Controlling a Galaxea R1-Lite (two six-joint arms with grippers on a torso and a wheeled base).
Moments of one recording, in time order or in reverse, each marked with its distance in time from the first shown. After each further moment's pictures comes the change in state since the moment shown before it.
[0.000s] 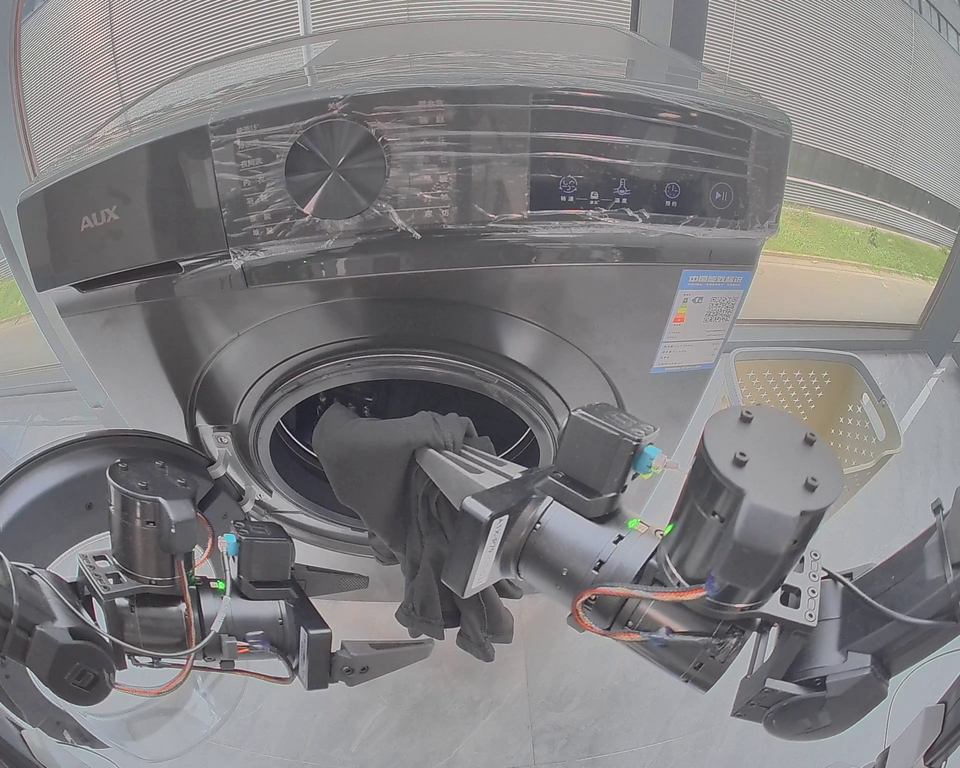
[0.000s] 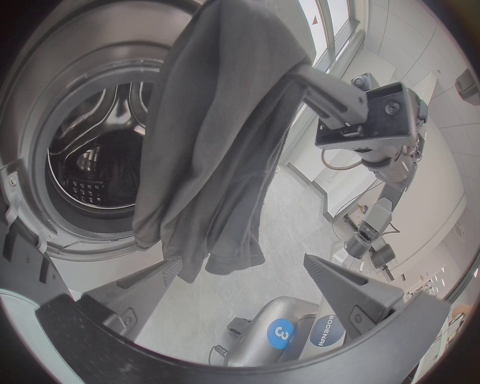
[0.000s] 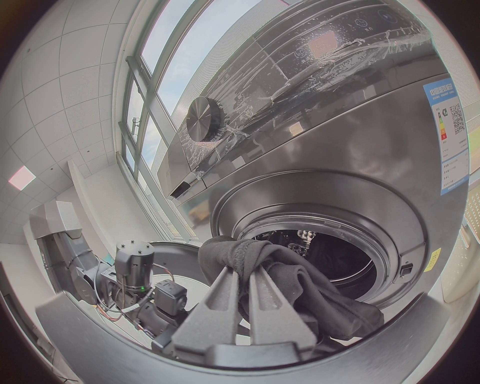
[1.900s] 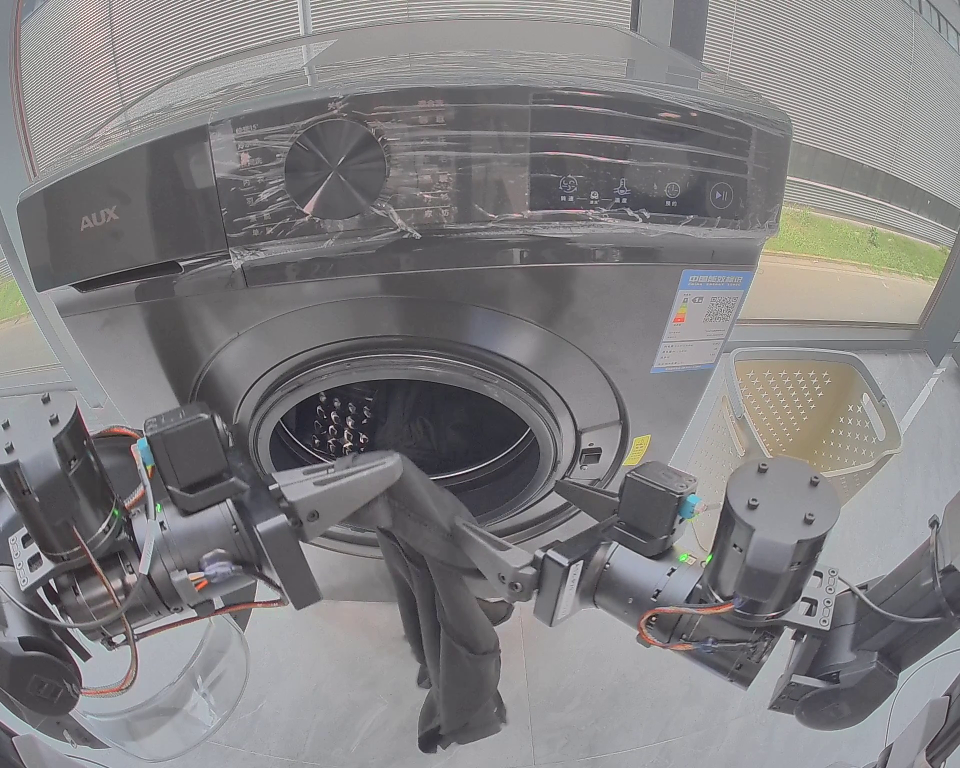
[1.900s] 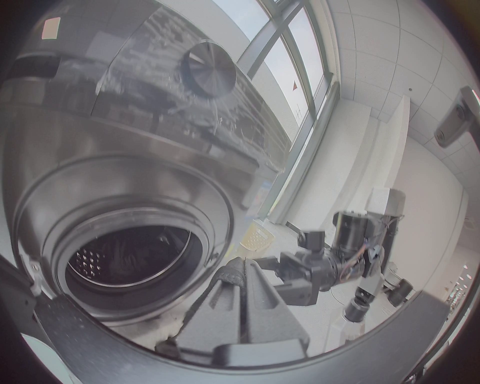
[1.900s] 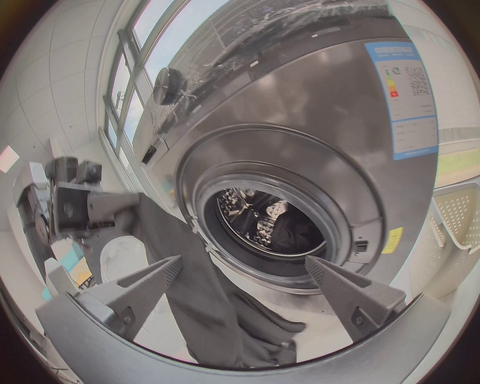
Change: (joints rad) left arm -0.105 -0.134 -0.045 -0.326 0.174 -0.169; right arm -0.101 -0.019 0.212 -0.031 0.017 -0.038
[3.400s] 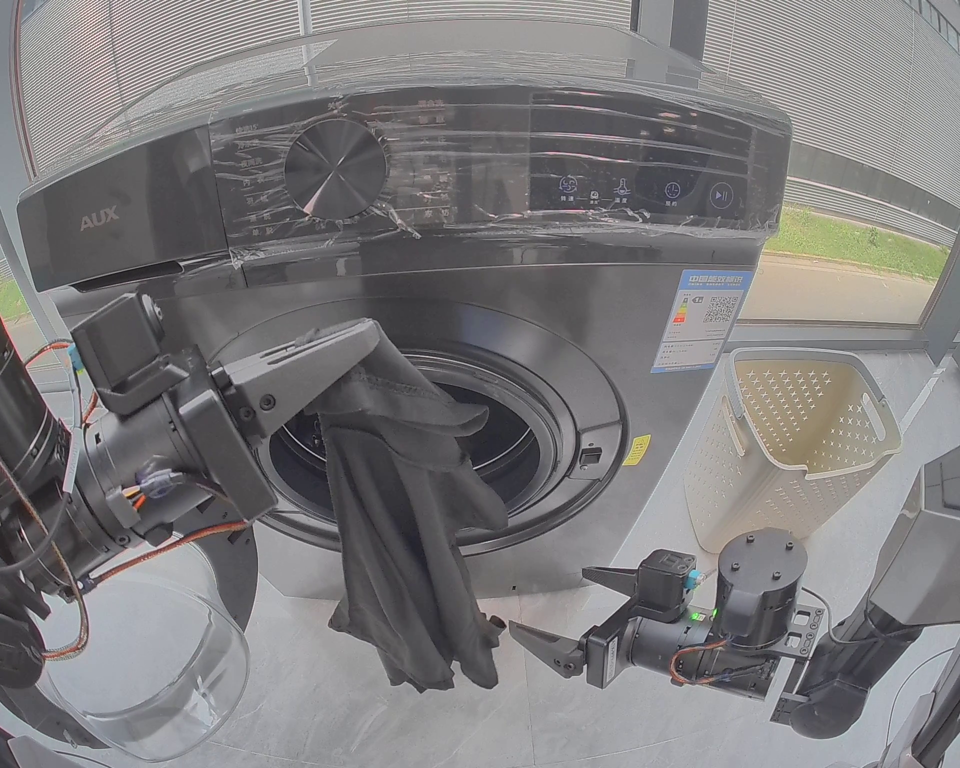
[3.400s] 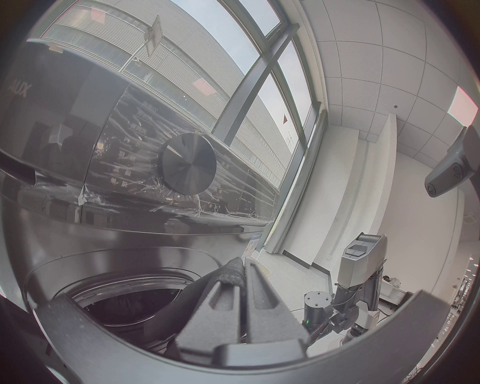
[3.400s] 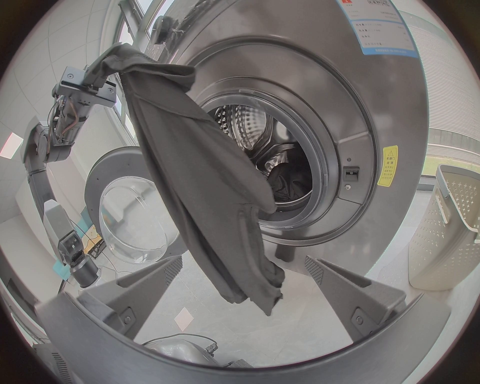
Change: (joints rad) left arm -0.007 -0.070 -0.137 -0.007 0.010 -0.040; right arm -0.131 0.146 0.263 -0.201 0.233 -0.071
